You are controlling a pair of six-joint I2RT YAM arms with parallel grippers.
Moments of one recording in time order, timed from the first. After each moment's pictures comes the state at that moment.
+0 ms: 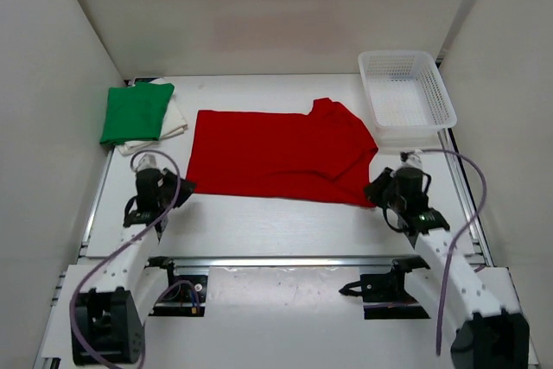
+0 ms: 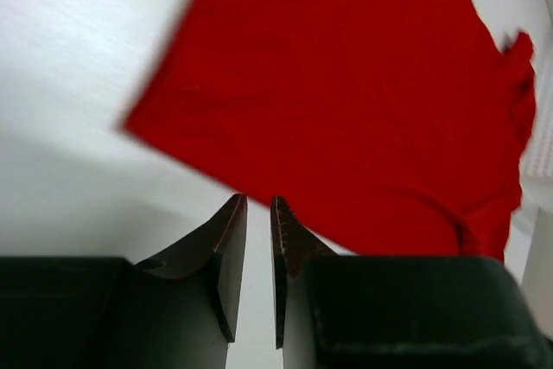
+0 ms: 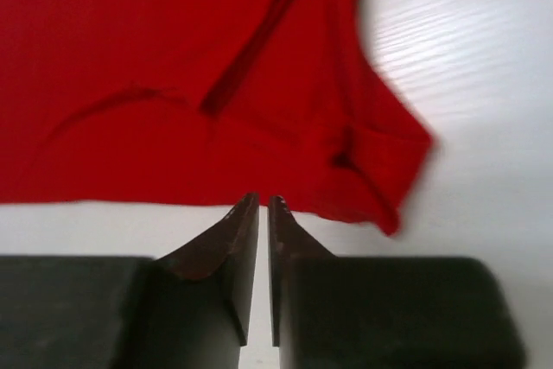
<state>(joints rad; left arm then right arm) 0.10 0.84 0.30 -0.08 0.15 -0.76 0.12 0.70 0.36 -0.27 -0.06 0.58</state>
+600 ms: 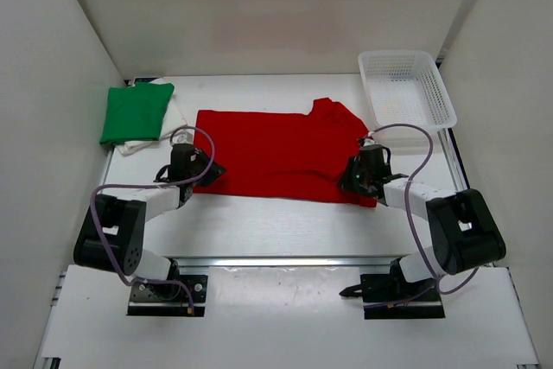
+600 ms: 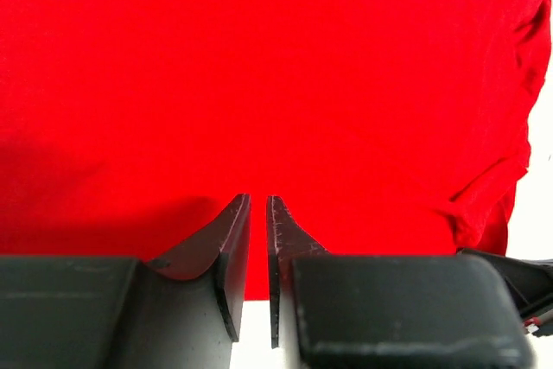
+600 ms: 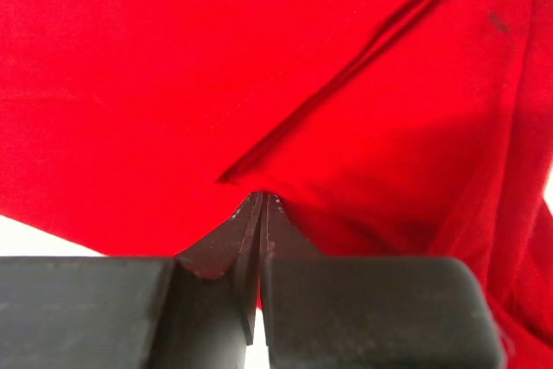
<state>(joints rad) -0.20 1.43 0.54 0.25 0.13 -0.81 0.29 1.44 0.57 0.06 -0.13 0.49</state>
